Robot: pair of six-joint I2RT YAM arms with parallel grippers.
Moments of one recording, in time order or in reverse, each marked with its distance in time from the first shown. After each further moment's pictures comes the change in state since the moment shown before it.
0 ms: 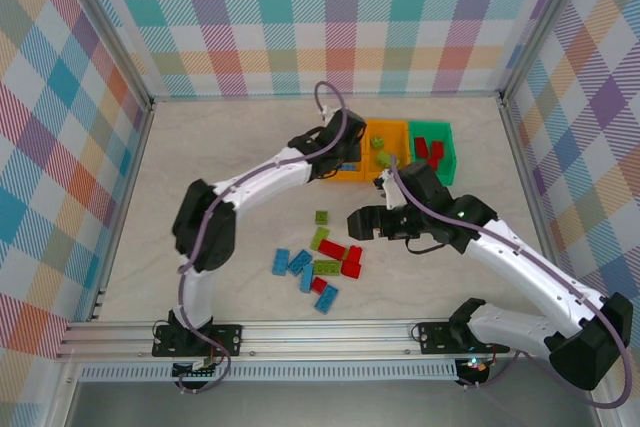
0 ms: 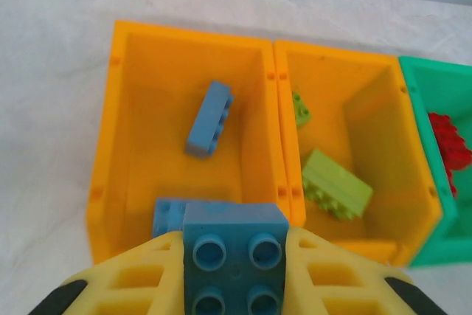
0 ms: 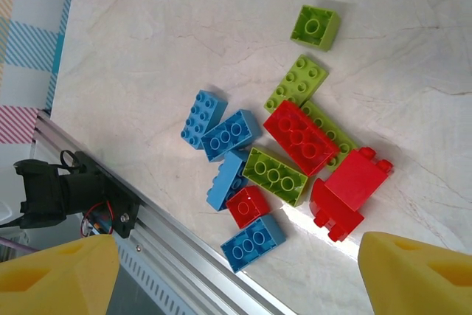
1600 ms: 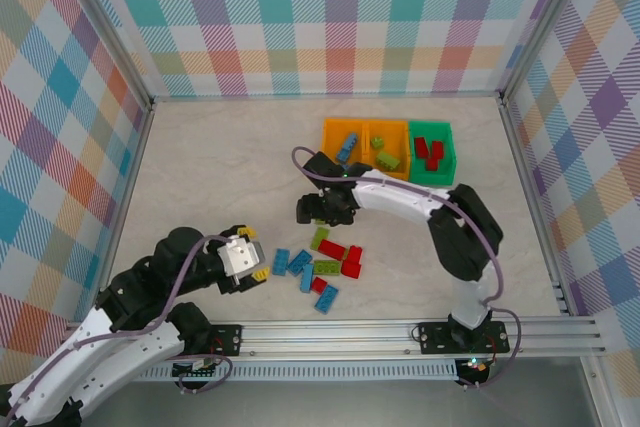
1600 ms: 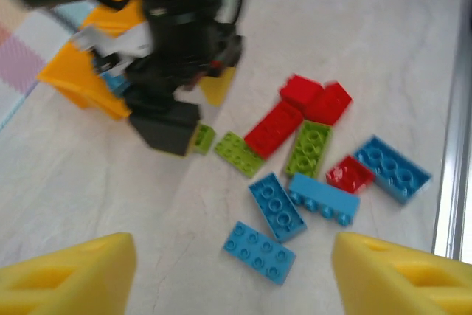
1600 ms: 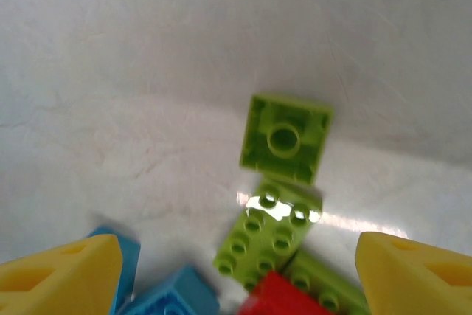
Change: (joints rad) left arm -0.030 -1.631 -1.112 -0.311 0.504 1.128; right arm 0.148 0.853 0.444 0.049 0.274 0.172
